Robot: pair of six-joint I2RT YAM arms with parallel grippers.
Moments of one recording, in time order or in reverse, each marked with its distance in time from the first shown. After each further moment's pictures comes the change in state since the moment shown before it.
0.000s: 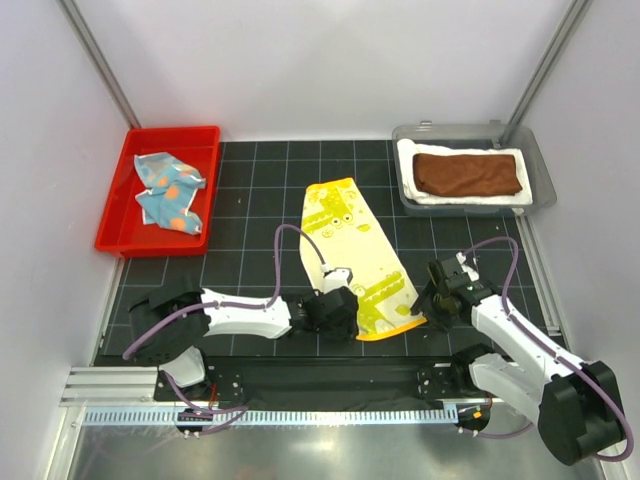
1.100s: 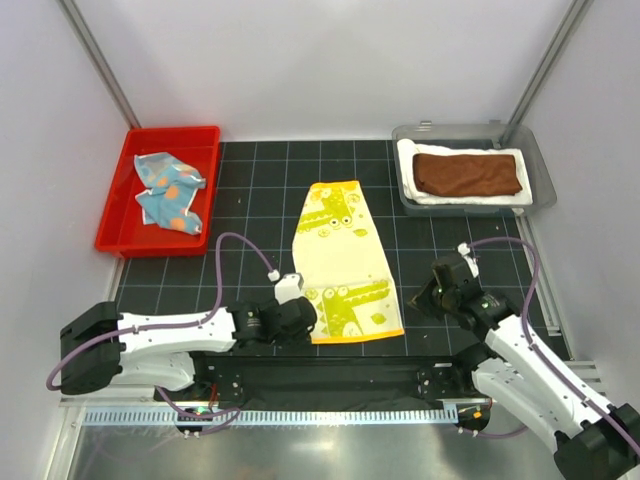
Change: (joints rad) left arm -0.014 -0.428 -0.193 -0.345 -0.092 -0.185; right arm 0.103 -0.240 0.009 0.048 -0.031 0.146
